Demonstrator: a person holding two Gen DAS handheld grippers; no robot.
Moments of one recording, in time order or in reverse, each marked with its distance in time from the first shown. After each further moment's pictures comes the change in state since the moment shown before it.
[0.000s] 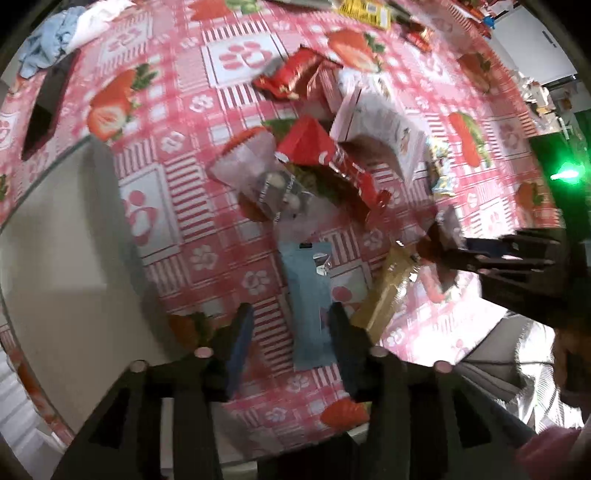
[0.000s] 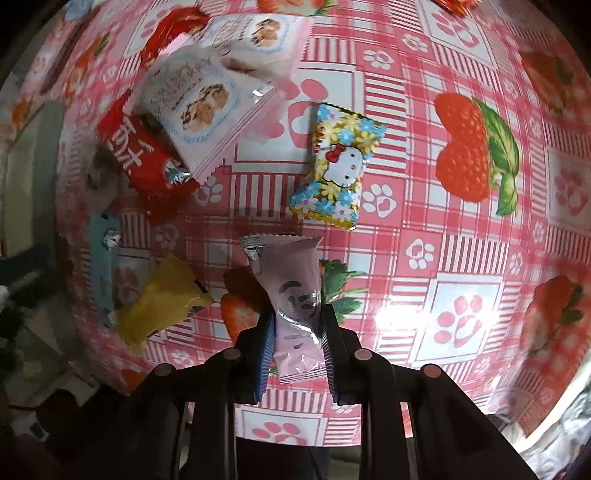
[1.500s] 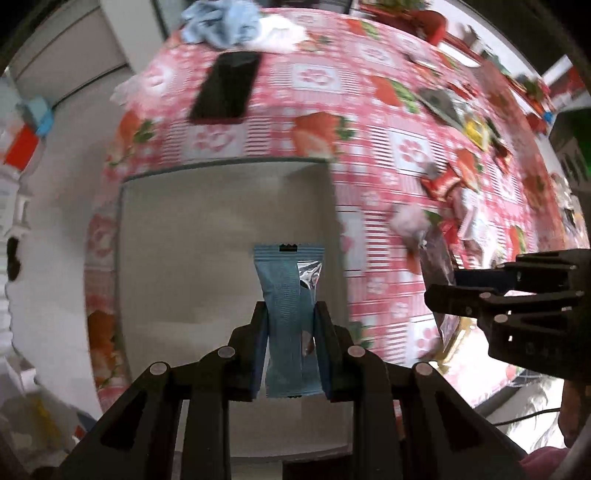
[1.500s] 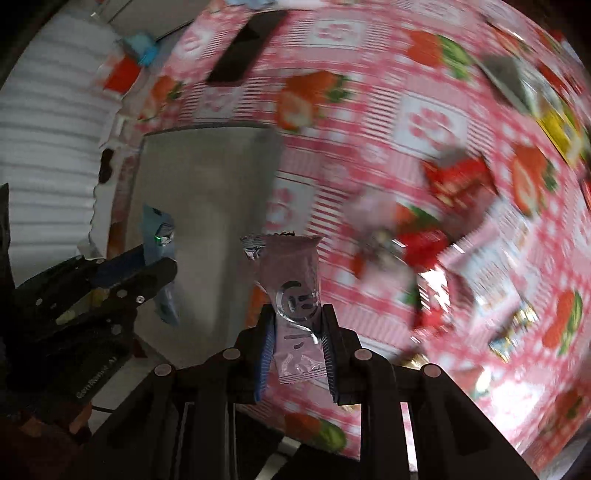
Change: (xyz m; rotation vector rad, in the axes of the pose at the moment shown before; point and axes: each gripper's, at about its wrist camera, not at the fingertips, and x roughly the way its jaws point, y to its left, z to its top) left arm -0.076 0.138 -0.048 -0.322 -0.227 0.095; right arm -0.121 0.042 0.004 -0.320 -0.092 0.200
